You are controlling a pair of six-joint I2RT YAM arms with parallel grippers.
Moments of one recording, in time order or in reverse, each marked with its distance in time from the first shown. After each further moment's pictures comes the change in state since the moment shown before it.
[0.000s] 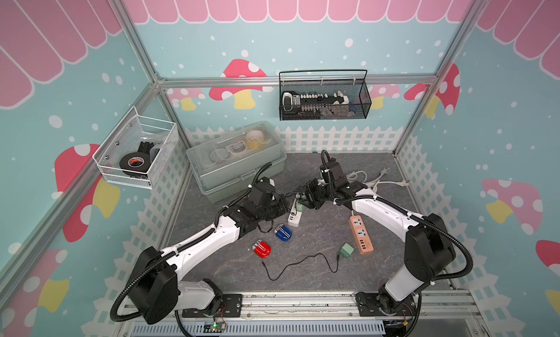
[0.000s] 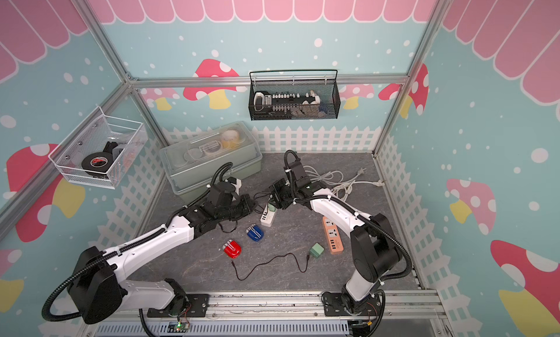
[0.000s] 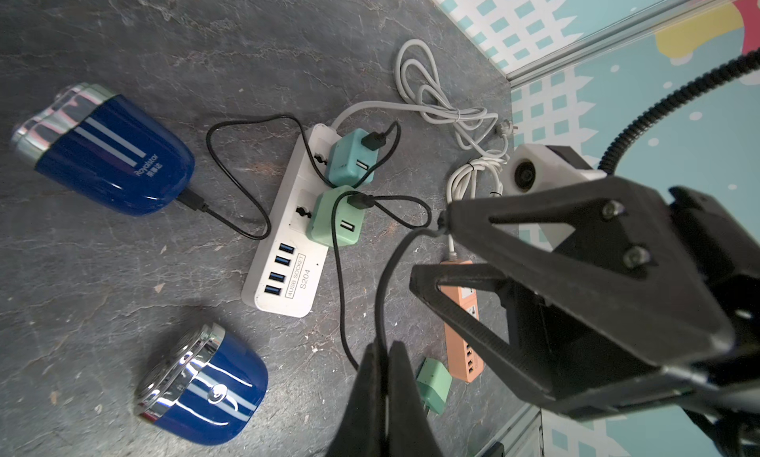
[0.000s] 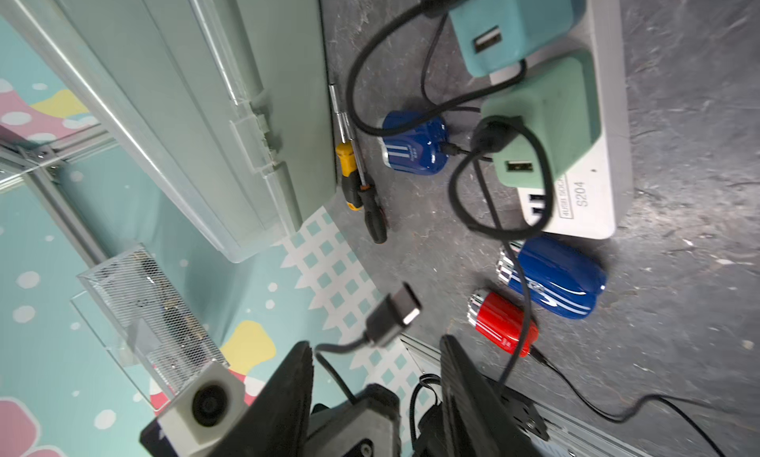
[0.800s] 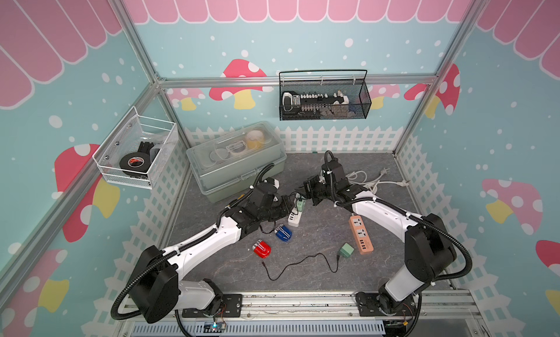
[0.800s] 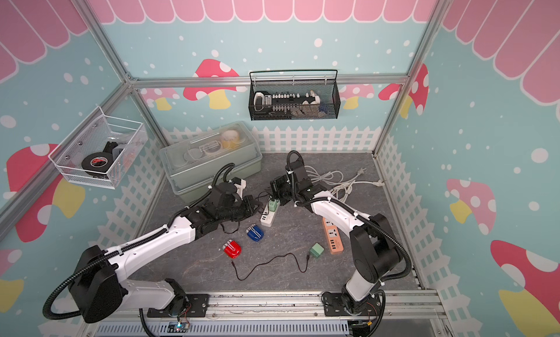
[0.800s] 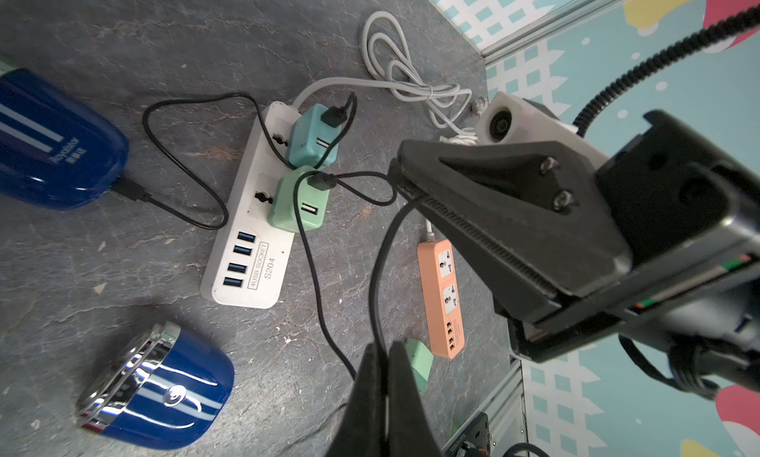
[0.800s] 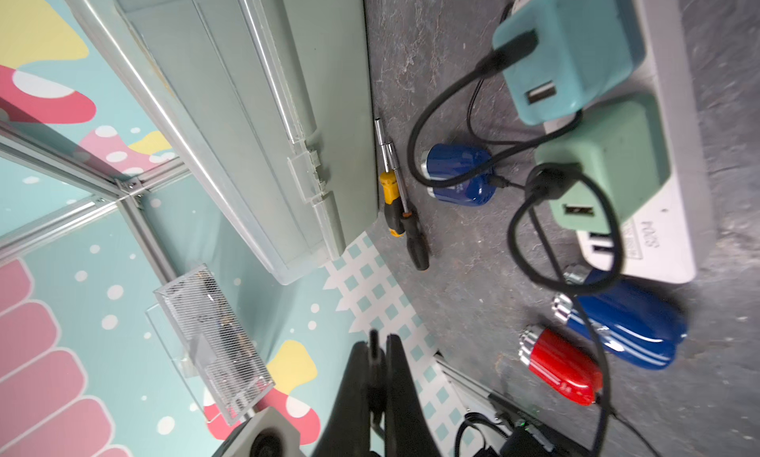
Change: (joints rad) left arm -0.018 0.013 -0.003 0.040 0.086 0.016; right arm -0.021 -0.004 -0.040 0.125 0.048 0.036
